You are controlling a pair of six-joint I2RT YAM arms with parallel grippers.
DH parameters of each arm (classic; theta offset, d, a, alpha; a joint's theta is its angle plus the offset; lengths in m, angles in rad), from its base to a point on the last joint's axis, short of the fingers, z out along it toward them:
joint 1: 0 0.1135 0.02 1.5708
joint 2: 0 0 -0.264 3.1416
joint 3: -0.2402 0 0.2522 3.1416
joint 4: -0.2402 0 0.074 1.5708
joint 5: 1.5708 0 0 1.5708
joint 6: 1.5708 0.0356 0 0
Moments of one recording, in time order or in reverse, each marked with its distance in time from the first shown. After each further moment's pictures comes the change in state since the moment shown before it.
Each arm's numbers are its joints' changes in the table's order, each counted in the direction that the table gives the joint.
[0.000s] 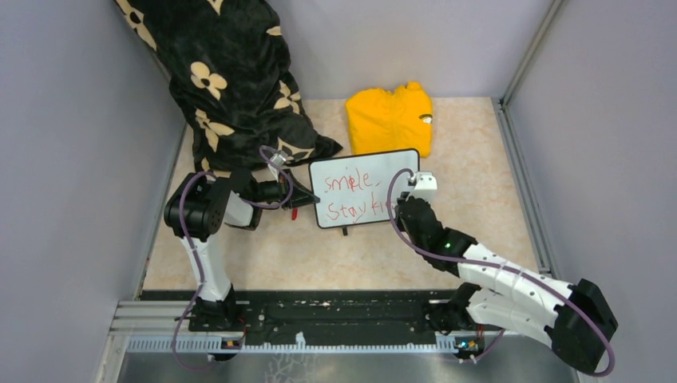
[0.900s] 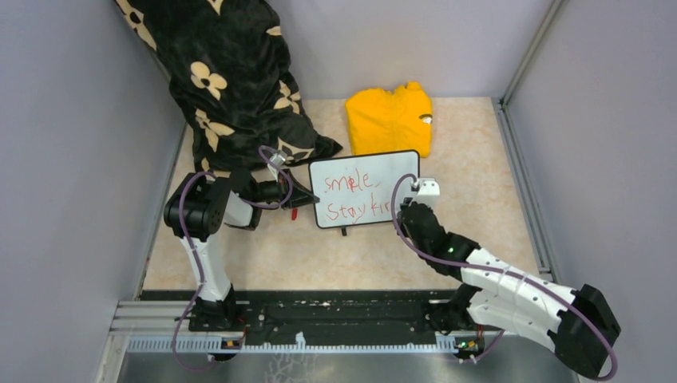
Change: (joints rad) left arm 0.004 0.000 0.002 0.002 0.000 -0.001; right arm 0.000 0.047 0.040 -0.031 -0.013 0.031
